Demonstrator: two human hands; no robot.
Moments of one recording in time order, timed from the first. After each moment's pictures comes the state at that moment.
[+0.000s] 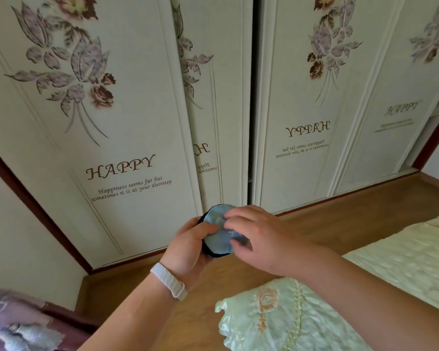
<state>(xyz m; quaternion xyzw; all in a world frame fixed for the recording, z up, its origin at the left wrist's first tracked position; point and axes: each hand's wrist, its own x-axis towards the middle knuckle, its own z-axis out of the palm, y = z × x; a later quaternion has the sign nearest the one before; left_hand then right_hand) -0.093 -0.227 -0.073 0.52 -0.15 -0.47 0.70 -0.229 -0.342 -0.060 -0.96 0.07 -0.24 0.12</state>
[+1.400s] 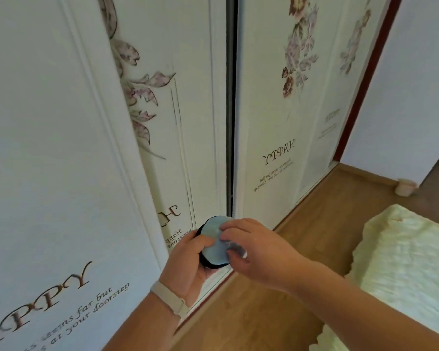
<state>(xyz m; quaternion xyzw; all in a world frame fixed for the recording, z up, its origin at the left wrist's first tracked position) 0.297 -0.553 -0.092 0.46 -0.22 -0.62 0.60 0.133 -0.602 -0.075 -0.92 0.31 -0.22 0.09</state>
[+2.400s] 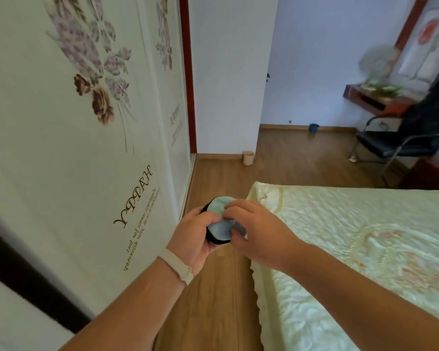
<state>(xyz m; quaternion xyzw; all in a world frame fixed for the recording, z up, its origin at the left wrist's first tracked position) 0.059 -1.006 -0.076 0.34 -0.40 -0.80 0.29 -0.078 -0.924 -0.068 -0.71 0.65 -0.26 -0.01</state>
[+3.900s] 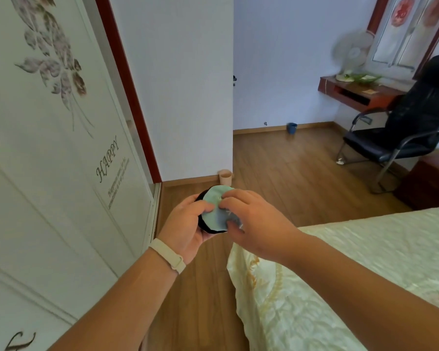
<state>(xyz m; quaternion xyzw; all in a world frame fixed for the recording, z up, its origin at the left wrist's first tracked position) -0.364 -1.427 -0.056 0.31 -0.44 -0.81 0.24 -0.489 -1.315 -0.054 -0.66 0.70 -0.26 -0.05</state>
